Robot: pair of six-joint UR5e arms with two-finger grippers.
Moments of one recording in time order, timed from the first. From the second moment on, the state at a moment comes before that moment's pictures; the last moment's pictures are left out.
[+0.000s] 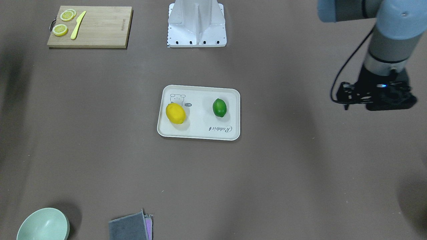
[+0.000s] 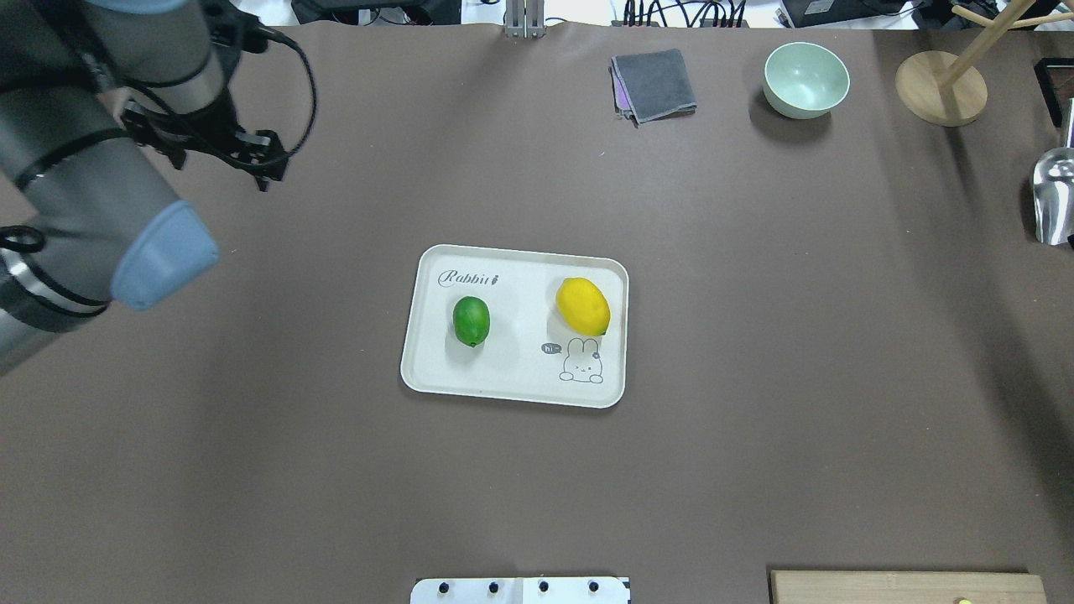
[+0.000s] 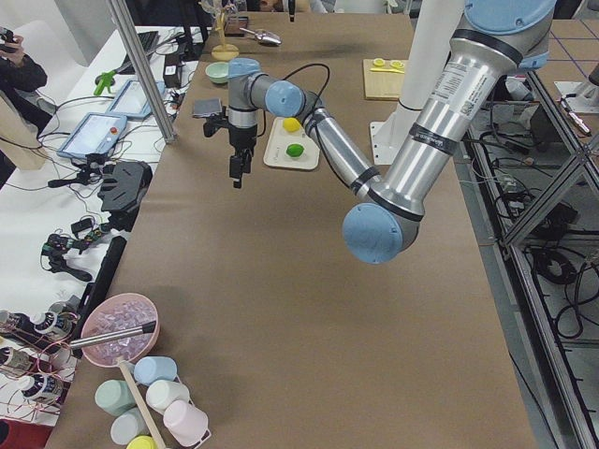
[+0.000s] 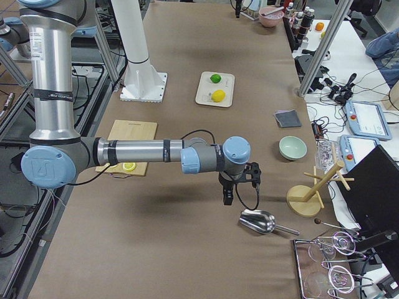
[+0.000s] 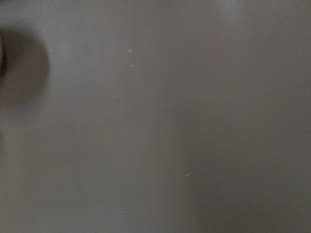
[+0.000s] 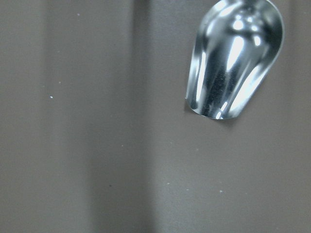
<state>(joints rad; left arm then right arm) -1.13 -1.99 -1.92 -1.11 -1.92 -0.42 1.47 -1.59 1.63 -1.50 2.37 0.14</state>
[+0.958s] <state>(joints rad) -1.50 -1.49 -1.63 -1.78 -2.23 -0.19 1.54 -1.71 1.73 -1.54 2.35 0.14</state>
